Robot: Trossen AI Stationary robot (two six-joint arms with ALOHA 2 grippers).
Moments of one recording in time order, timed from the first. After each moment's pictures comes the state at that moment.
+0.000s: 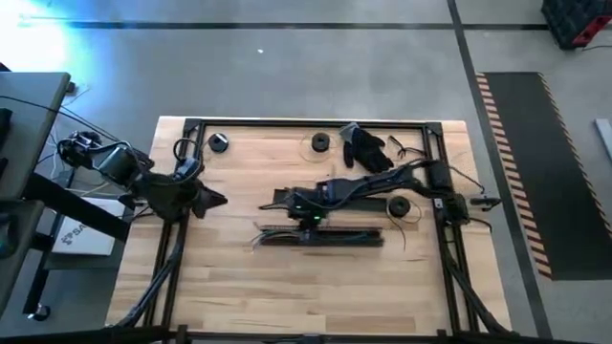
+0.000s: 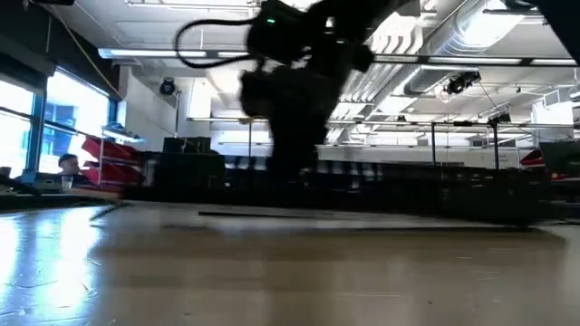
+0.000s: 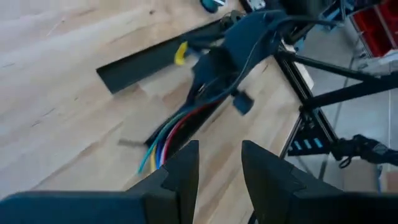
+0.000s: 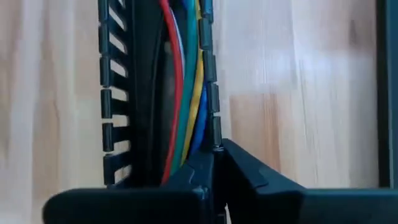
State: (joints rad) left arm -0.49 0.83 1.14 -1.07 -0.46 -1.27; right arm 0.03 2.19 1.63 -0.50 -0.22 0.22
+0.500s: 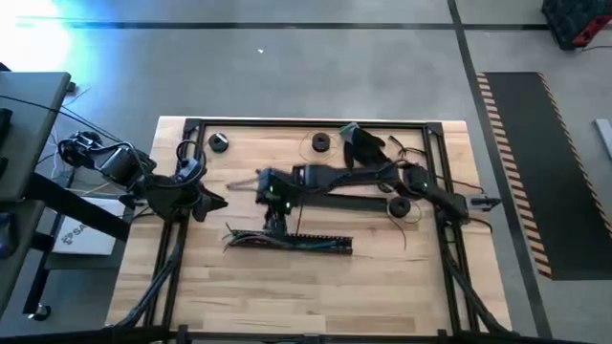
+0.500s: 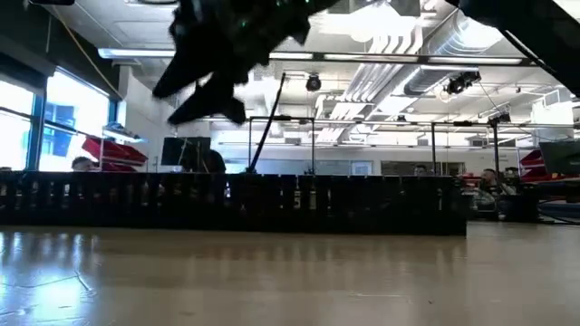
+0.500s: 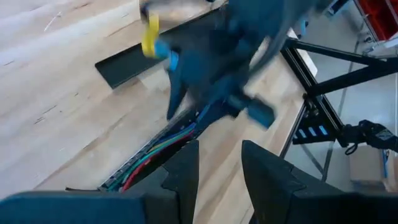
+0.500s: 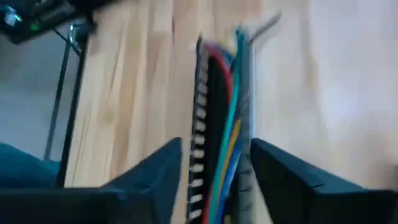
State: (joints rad) left arm -0.49 0.84 1.14 -1.07 -0.43 -1.24; right arm -0.03 2.33 2.20 -0.76 -0.37 0.19
